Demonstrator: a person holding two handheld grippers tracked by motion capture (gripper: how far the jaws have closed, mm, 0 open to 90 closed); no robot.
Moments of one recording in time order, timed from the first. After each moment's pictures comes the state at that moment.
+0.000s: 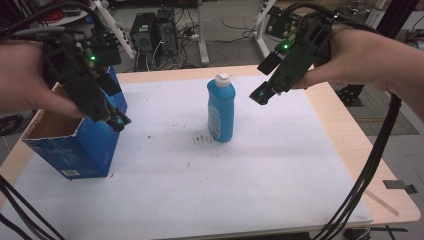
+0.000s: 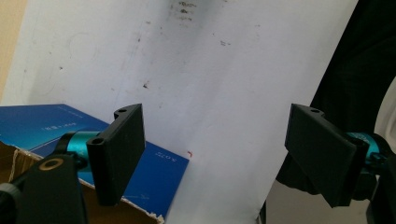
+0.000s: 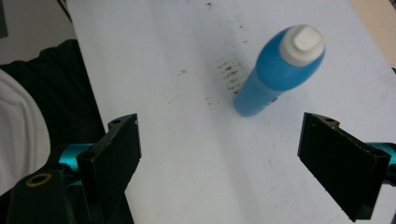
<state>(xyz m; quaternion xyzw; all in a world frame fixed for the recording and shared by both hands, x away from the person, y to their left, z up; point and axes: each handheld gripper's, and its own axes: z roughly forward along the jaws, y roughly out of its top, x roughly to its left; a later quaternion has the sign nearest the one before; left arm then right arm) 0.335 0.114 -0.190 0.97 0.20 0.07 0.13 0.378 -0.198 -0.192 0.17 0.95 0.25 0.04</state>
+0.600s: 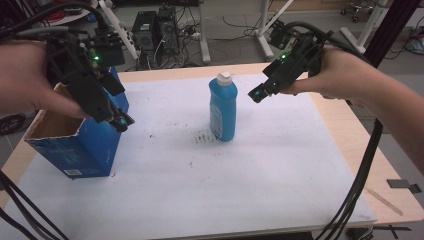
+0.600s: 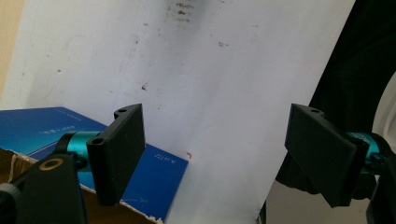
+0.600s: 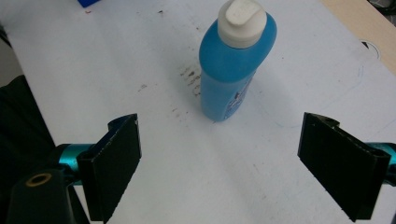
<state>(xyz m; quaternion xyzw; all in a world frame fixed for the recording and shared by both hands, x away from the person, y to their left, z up) 0.334 0.112 -0.191 0.97 0.20 0.07 0.13 0.404 -0.207 -0.234 0.25 0.93 0.28 0.06</state>
